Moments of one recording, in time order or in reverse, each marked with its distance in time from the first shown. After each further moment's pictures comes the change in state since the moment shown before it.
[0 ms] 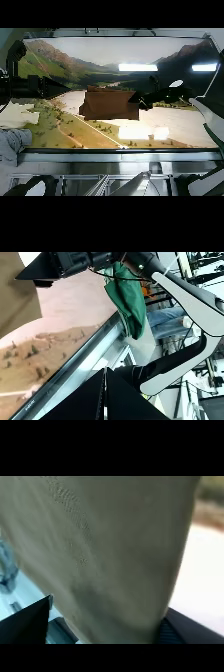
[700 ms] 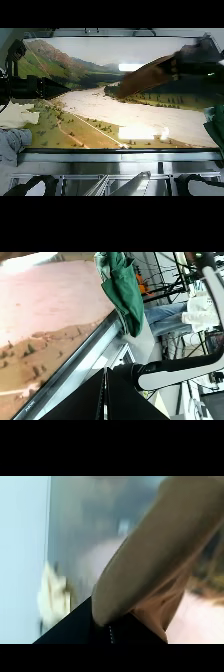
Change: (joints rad) left arm 0.000 0.000 0.000 -0.006 -0.011 0.029; right arm -0.344 0.420 0.104 0.108 -0.002 0.122
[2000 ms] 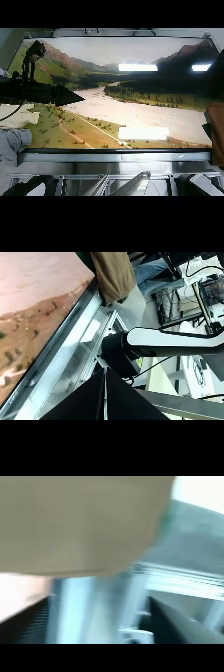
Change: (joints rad) left arm -0.157 0.000 0.000 -0.004 -0.018 0.062; right arm -0.858 0.333 -0.201 -1.152 0.474 0.545
